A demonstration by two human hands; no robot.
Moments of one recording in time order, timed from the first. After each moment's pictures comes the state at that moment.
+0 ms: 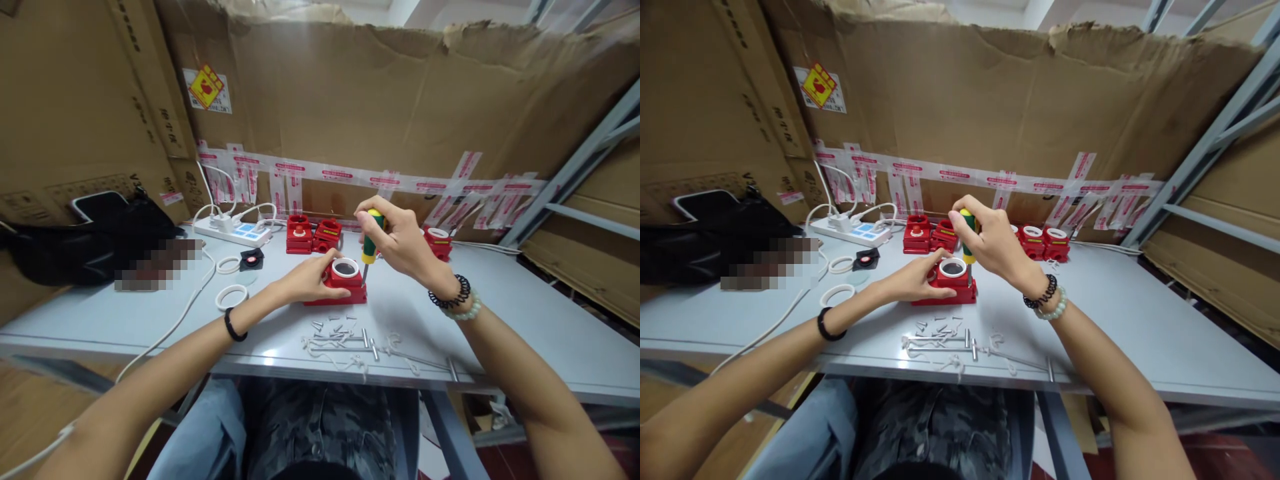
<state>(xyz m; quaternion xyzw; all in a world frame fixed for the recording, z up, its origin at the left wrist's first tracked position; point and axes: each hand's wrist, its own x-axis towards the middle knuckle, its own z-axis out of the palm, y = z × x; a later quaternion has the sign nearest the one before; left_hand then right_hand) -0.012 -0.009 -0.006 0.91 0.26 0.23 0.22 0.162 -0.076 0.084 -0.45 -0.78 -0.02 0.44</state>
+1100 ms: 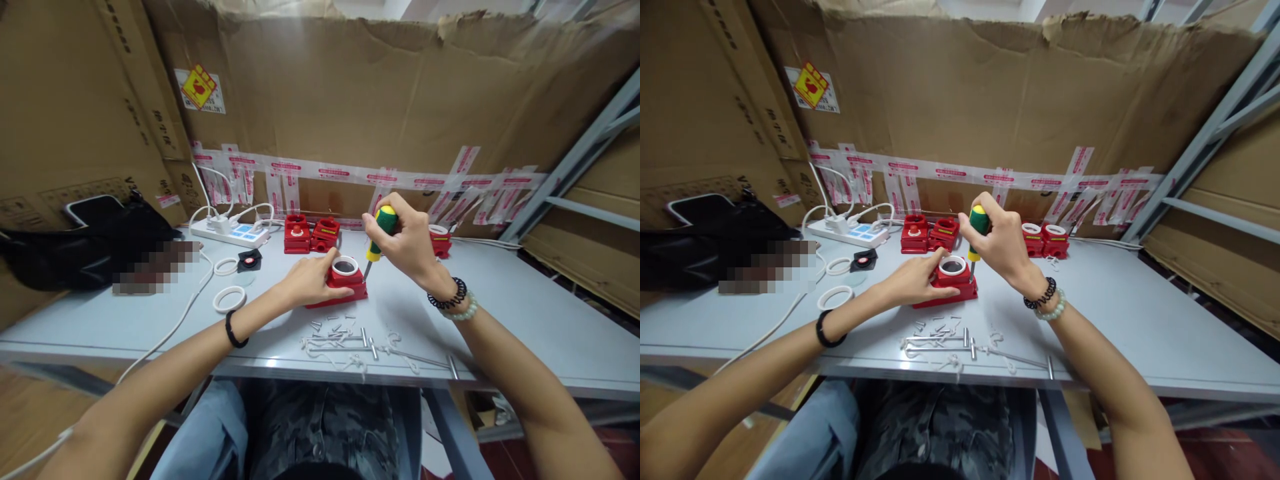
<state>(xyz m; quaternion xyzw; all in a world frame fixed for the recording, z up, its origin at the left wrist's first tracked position) -0.003 -0.018 -0.003 0.92 0.35 0.16 0.08 0.174 -0.073 0.071 -0.47 -0.71 -0.11 0.52</state>
